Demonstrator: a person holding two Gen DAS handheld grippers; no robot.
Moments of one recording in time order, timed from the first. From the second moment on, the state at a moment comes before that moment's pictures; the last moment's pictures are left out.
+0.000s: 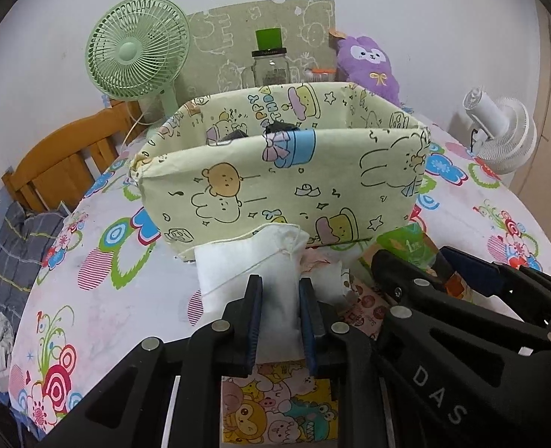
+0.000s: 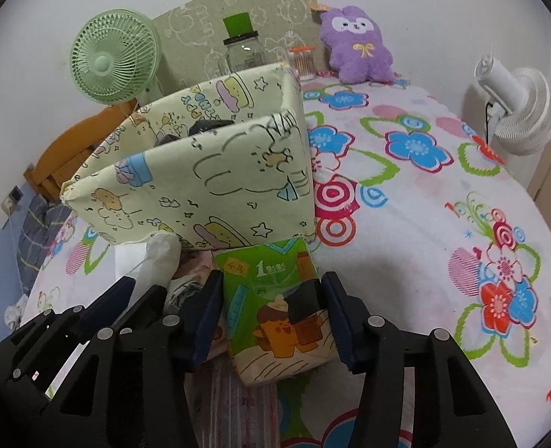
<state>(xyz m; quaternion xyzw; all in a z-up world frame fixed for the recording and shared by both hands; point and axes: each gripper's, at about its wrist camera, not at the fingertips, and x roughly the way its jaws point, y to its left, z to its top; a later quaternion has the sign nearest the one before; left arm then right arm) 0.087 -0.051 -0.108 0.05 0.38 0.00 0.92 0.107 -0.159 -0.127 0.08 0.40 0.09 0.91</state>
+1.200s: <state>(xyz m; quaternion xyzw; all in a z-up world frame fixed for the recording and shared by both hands) 0.033 -0.034 -0.022 0.01 0.29 -0.03 0.96 0.042 -0.145 -0.028 0.05 0.31 0.07 0.95</state>
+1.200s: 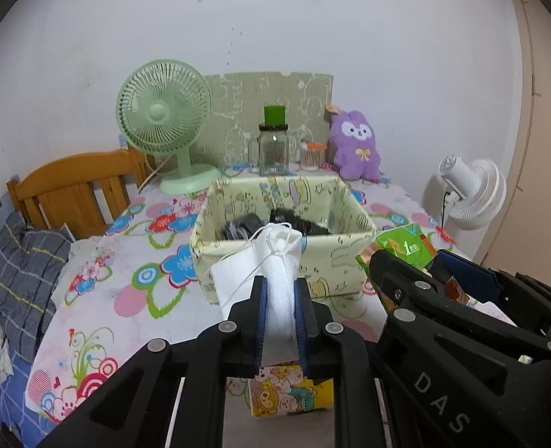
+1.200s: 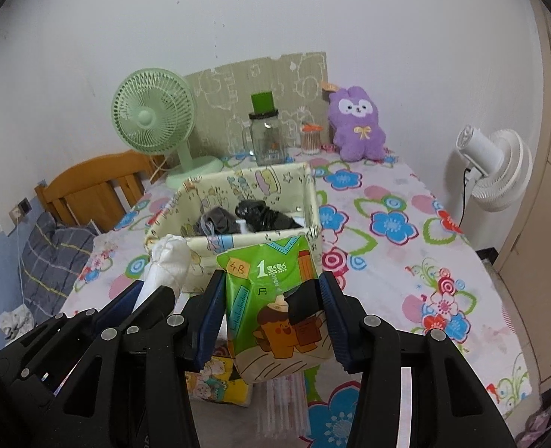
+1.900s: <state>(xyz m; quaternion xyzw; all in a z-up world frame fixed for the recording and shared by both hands) 0.035 -0.027 0.018 0.00 0.26 -0.03 0.97 0.040 -0.144 0.016 0.06 0.27 0.08 0.96</state>
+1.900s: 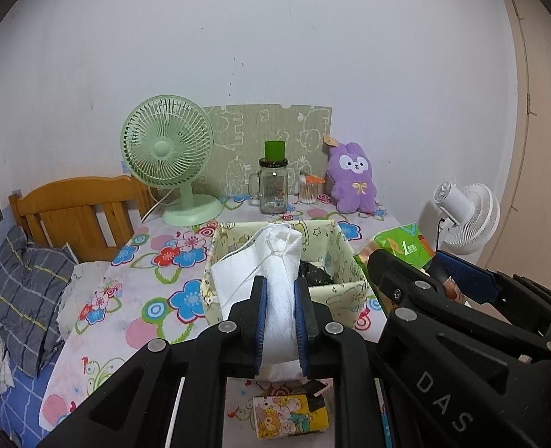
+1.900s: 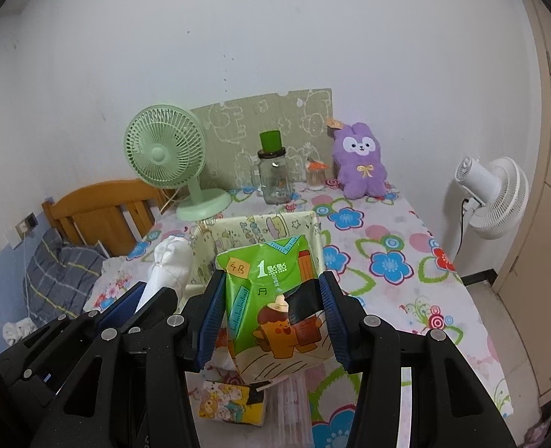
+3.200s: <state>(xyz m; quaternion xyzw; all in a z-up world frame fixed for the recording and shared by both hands) 0.144 -0.025 0.011 -0.01 0.26 -0.03 0.96 0.158 -0.136 0.011 0.06 0.28 0.09 0.96</state>
